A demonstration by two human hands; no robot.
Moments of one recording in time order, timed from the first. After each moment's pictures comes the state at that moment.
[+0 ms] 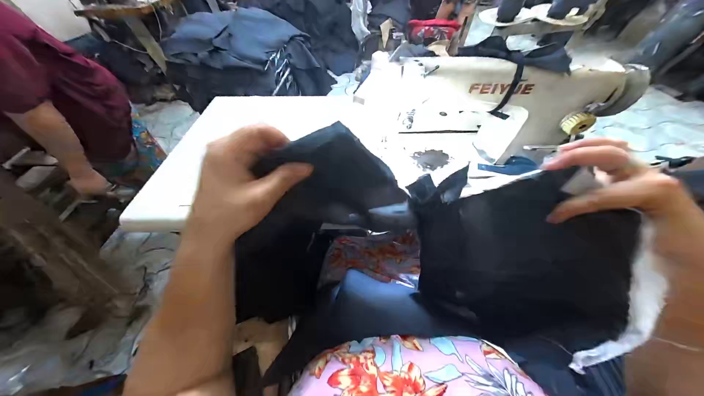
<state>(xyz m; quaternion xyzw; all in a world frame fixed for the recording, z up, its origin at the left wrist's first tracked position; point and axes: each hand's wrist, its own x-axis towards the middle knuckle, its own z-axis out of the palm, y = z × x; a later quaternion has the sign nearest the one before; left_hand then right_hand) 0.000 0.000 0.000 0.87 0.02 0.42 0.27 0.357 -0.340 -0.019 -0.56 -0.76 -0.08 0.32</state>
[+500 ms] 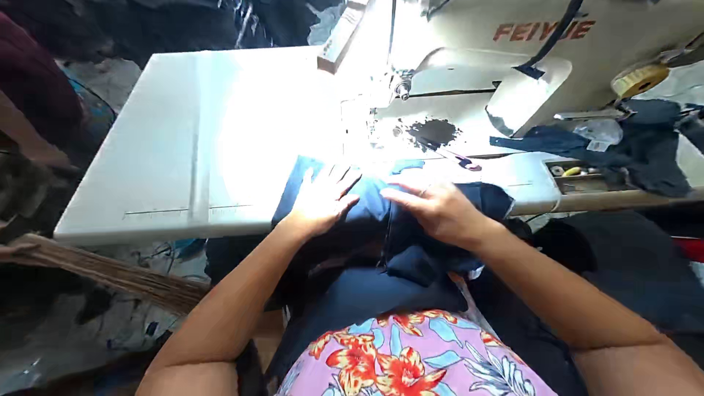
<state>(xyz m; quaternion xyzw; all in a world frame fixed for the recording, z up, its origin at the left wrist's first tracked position) 0.127 0.036 -0.185 0.98 0.12 0.09 0.13 0.307 -0.192 -0.148 -0.64 -0.72 -0.08 0.26</state>
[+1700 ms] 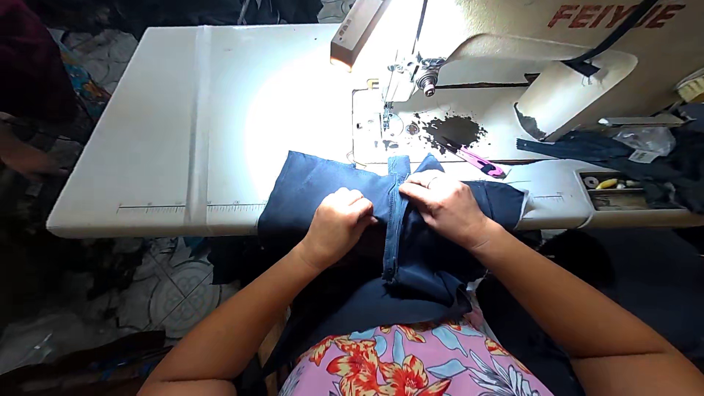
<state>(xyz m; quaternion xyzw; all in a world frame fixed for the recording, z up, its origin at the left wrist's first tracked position) 0.118 -0.006 -0.170 0.95 0.04 0.26 0.19 0.316 -0.162 -0.163 -0.66 -0.70 -0.11 0.26</state>
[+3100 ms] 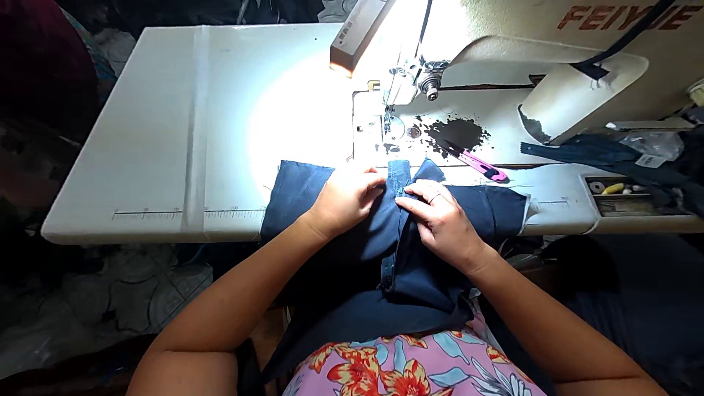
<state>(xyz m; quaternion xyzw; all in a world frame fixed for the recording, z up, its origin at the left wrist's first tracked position) 0.161 0.022 -0.153 0.94 0.01 0.24 0.23 0.295 -0.169 -0.178 -0.69 -0.64 -0.07 0.32</state>
